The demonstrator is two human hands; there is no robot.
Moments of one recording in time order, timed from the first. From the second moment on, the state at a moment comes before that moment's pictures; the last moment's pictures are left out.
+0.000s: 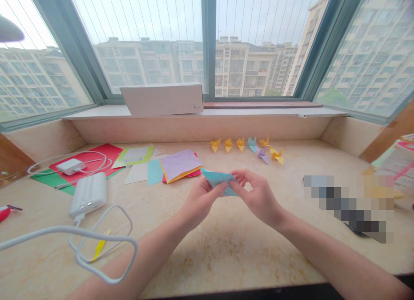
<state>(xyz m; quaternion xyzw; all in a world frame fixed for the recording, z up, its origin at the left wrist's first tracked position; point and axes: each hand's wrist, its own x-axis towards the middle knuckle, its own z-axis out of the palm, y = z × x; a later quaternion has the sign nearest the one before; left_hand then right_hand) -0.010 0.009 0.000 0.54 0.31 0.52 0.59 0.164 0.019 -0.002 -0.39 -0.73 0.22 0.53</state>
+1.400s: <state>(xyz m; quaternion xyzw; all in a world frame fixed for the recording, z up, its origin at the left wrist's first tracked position) -0.004 0.004 -0.002 0.44 0.34 0.55 0.63 0.174 0.020 0.000 -0.30 -0.81 0.10 0.49</state>
